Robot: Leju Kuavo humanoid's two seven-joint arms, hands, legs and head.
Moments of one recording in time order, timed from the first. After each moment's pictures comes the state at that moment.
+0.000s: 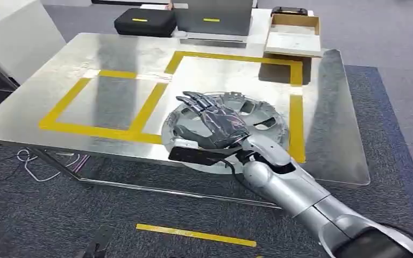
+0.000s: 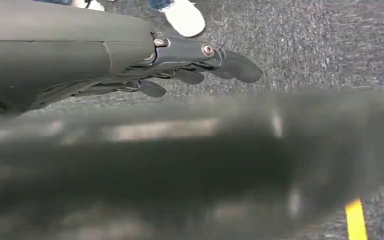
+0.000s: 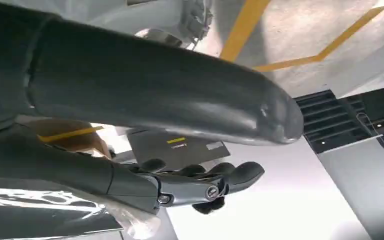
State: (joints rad) left arm -0.15 -0.17 0.97 -0.23 -1.16 0.29 -0.38; right arm -0.74 0.09 0.79 -0.91 0.79 -0.16 -0.13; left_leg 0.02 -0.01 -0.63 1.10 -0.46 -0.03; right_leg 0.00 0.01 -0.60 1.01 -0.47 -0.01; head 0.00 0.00
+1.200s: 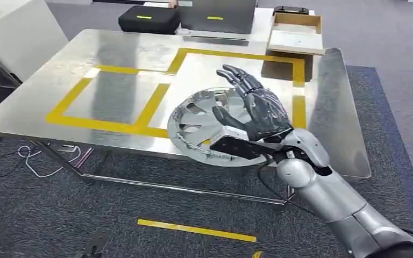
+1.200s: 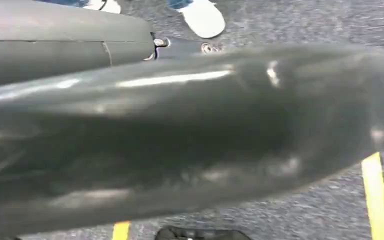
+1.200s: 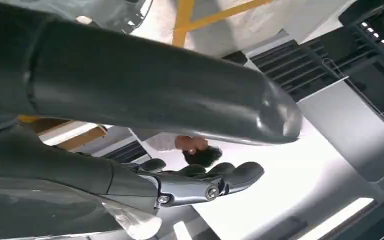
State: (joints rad) left arm -0.13 -0.17 0.97 -0.23 -1.13 0.32 -0.37; right arm -0.66 -0.06 0.66 -1.25 0.66 -0.17 -0.13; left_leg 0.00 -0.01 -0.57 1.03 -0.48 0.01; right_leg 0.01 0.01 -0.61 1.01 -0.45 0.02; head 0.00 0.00
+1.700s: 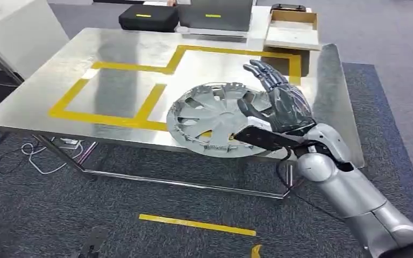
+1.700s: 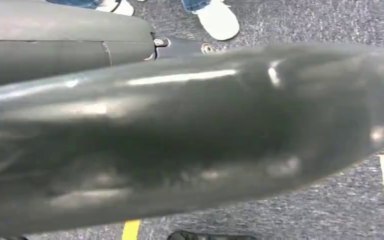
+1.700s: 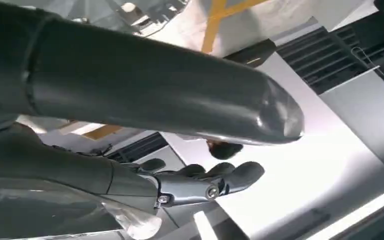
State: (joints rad) left arm -0.13 -0.17 0.97 -0.23 -1.12 0.33 -0.37; right arm -0.68 -0.12 0.62 -1.25 0.65 -0.16 -0.12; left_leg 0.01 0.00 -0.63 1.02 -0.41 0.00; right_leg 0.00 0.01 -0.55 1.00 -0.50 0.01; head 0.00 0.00
